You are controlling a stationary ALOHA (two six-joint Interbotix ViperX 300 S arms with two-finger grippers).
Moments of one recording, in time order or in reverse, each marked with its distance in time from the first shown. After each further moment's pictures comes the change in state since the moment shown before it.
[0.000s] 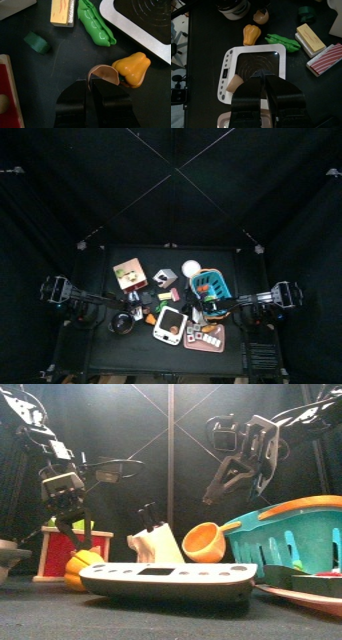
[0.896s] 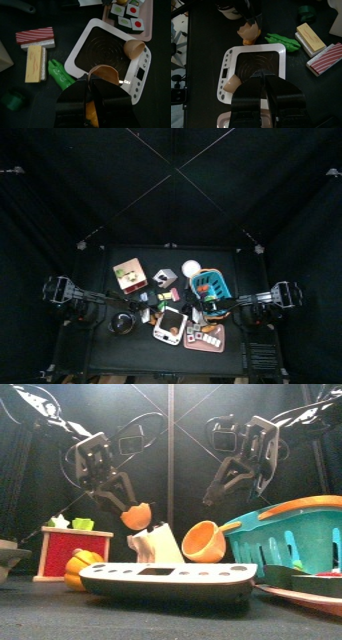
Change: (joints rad) left arm 0.005 0.112 -0.140 0.034 -0.290 0.000; right arm -0.002 0.002 0.000 0.000 0.000 0.002
